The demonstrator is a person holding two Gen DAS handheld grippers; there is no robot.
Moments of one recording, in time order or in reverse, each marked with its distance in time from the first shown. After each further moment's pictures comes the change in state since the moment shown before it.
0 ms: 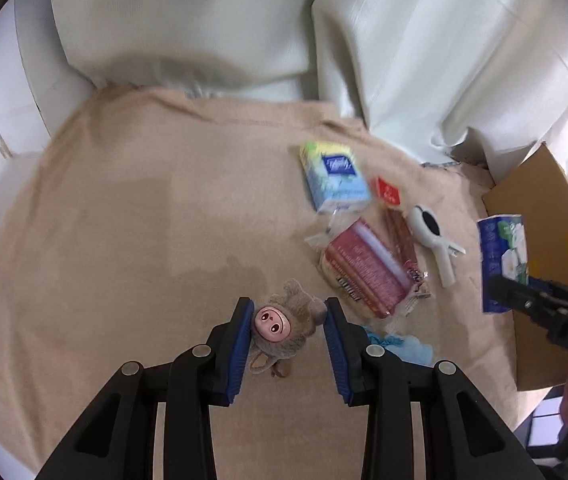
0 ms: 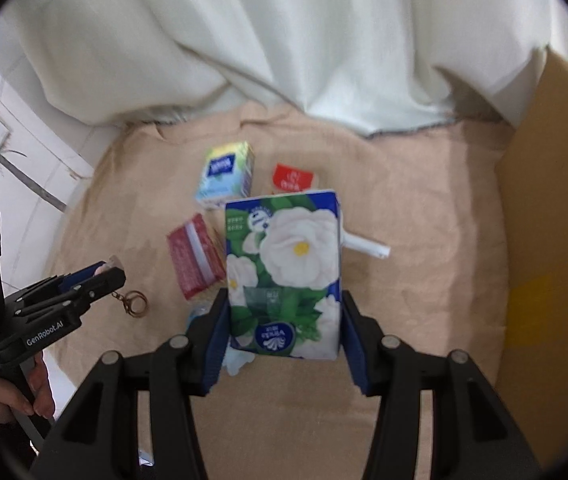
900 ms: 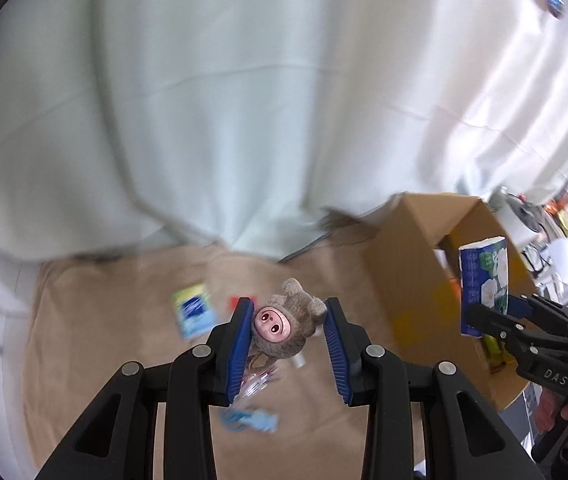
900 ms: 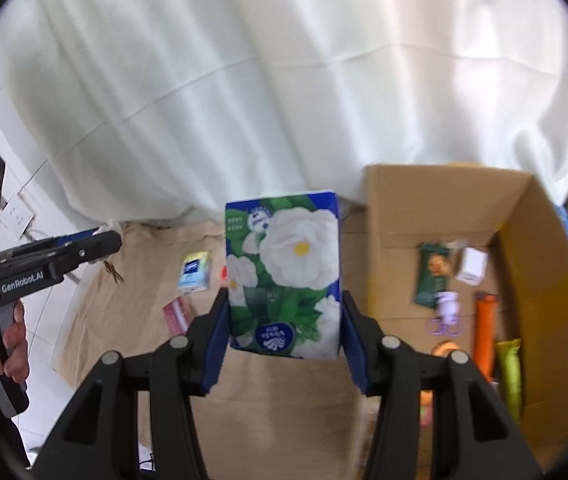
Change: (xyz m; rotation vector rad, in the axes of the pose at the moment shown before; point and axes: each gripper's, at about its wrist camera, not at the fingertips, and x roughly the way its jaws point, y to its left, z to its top) left arm -0.112 -0.176 0.098 0.277 -0.122 -0.120; right arm -0.169 -0.085 -0.005 0.087 -0.285 -0.068
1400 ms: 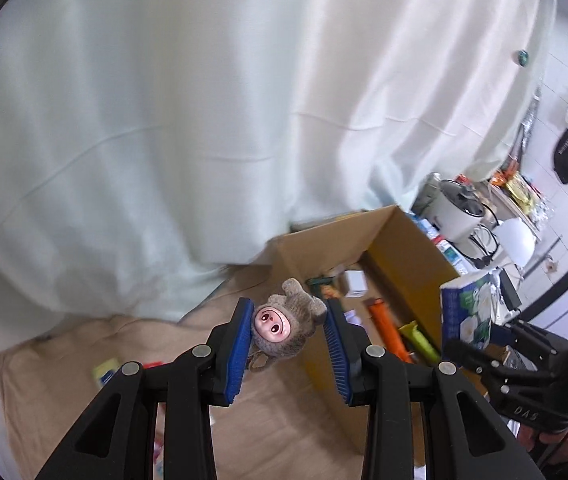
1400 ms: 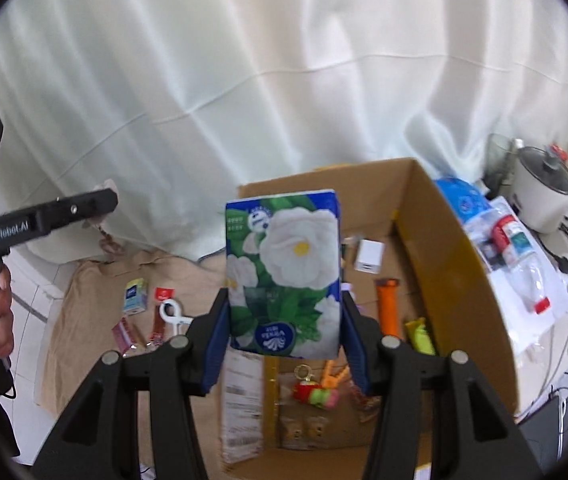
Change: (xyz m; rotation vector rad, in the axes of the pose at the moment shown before) left arm 0.018 -0.124 0.069 0.173 -0.008 -0.158; right arm -0.053 -0.080 -0.012 0.149 -0.058 -0.156
